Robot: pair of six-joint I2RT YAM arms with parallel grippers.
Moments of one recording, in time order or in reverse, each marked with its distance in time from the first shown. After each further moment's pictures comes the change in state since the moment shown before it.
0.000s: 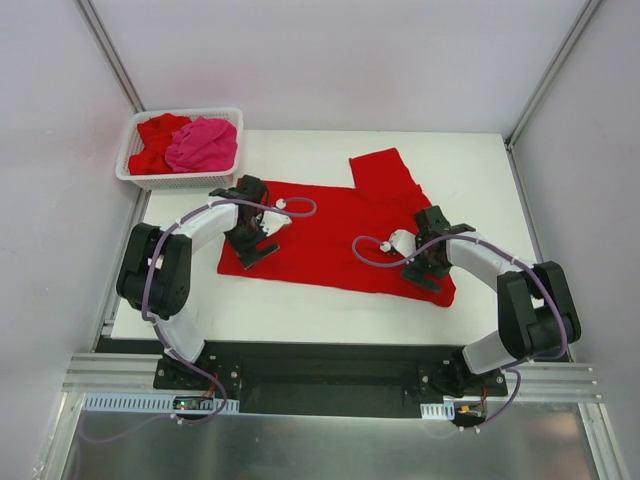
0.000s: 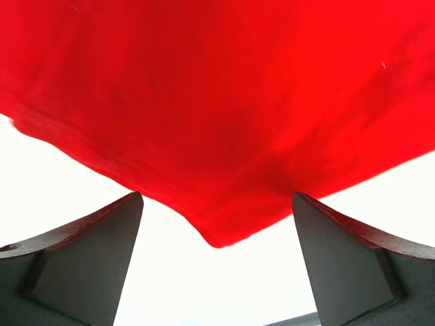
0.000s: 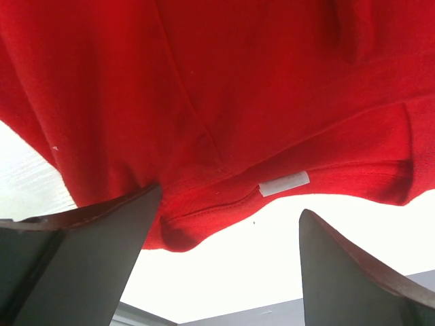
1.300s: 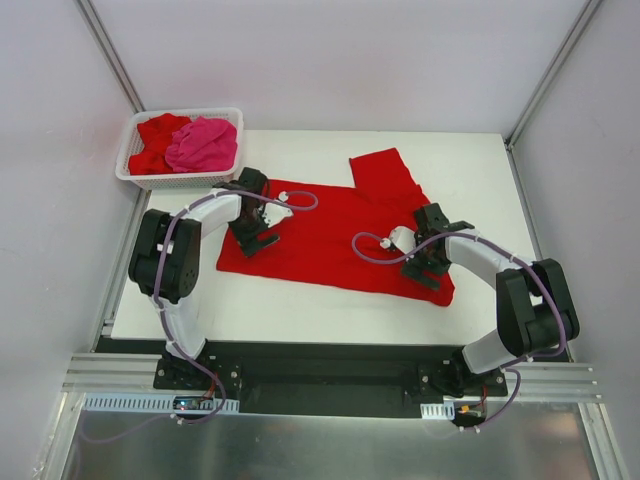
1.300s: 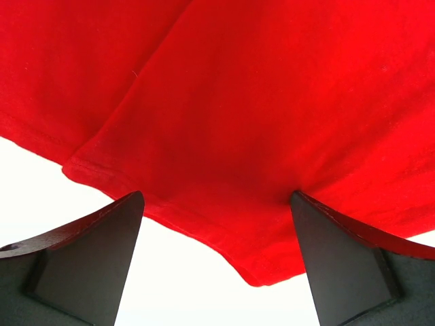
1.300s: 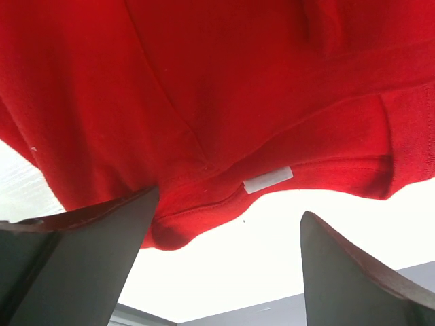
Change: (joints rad) left arm 0.042 0.127 0.077 0.085 -0.015 0.098; right arm 0.001 0.016 0.025 0.000 0.023 0.019
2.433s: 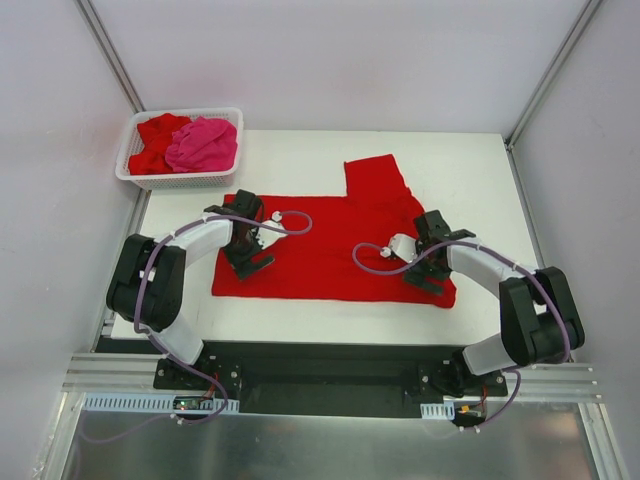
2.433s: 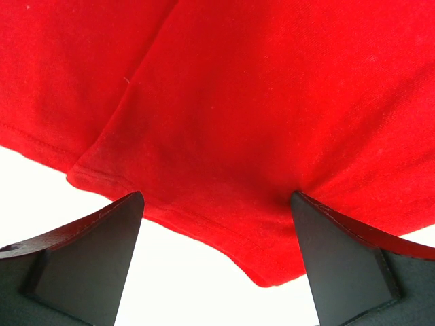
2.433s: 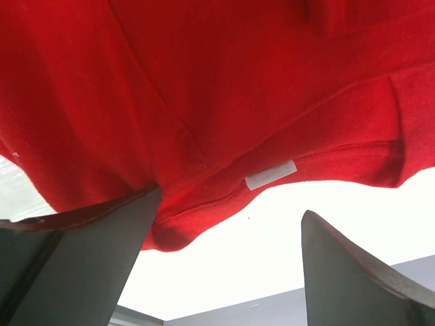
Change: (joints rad) left arm -0.035 -0.226 -0.272 0.033 -0.008 -0.072; right arm 0.011 -0.045 -0.073 0.042 0.015 -0.064
